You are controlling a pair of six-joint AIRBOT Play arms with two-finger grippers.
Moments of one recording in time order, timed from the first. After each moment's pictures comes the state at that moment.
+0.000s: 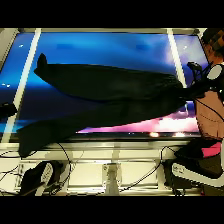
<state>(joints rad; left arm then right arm) 0.36 -0.70 0.70 2.06 -0.87 -1.78 -0.21 -1.31 1.27 -1.56 1.44 1.40</state>
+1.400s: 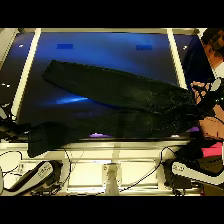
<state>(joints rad) 0.54 -1.10 0.70 1.83 -1.17 -1.50 -0.35 -1.32 1.09 -1.65 1.57 1.37</state>
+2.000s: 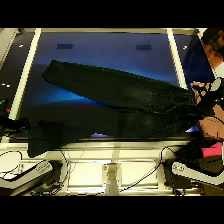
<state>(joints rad) 0.74 -1.22 0.81 1.49 -1.13 -1.14 -0.35 -1.32 1.09 -1.64 1.56 1.37</state>
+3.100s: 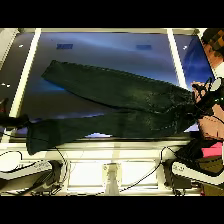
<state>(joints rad) 0.81 -1.35 0.91 1.19 -1.15 -0.95 -0.36 -1.32 1.09 -1.60 1.53 1.37</state>
